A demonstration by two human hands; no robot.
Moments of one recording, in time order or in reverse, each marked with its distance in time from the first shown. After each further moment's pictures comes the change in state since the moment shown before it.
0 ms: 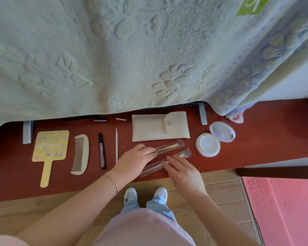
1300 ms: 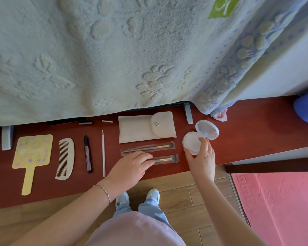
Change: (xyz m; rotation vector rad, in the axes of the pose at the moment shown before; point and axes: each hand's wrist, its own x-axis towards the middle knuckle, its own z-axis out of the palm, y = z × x) left_hand 0.000 0.025 0.005 0.004 0.074 0.146; right_hand 0.002 0.057 -0.021 0.205 0.182 0.881
